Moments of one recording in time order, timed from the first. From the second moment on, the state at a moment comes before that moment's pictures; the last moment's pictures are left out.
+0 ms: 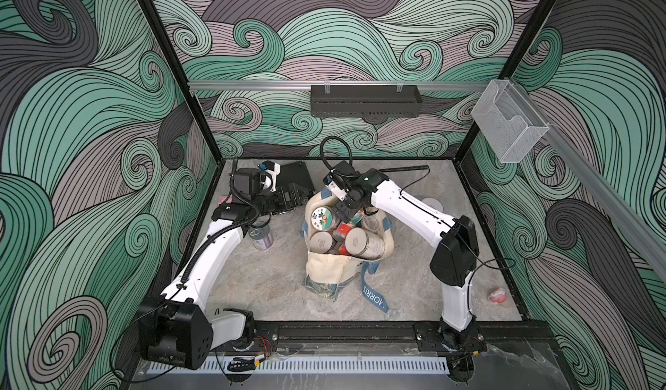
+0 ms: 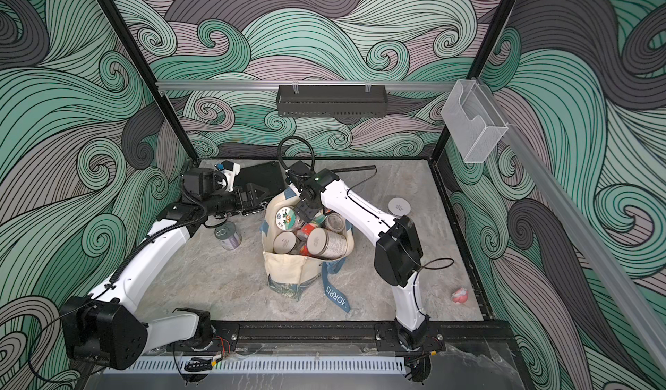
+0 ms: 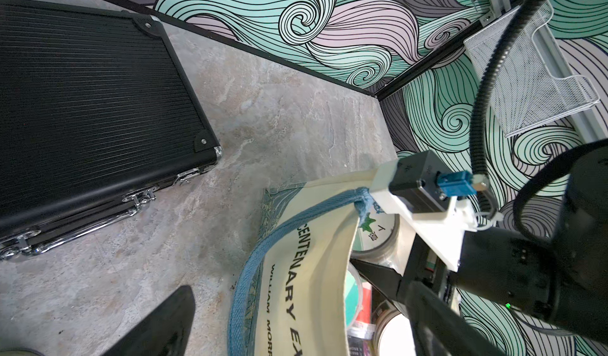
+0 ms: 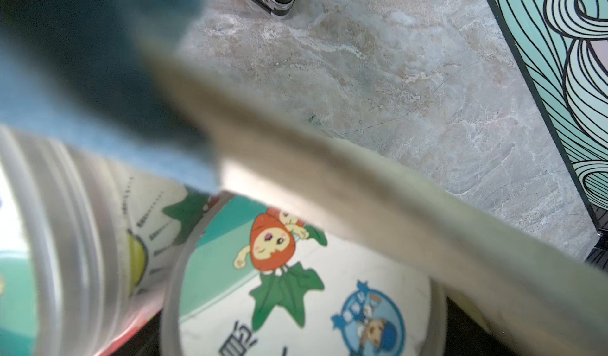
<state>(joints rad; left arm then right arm) -0.16 1.24 1.06 -0.42 0.51 -0.42 0.77 1.98 1.88 -1.07 0.24 -0.17</state>
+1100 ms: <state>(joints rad) -0.18 1.24 1.06 -0.42 0.51 -0.42 0.77 1.16 1.08 -0.42 0.06 -0.15</state>
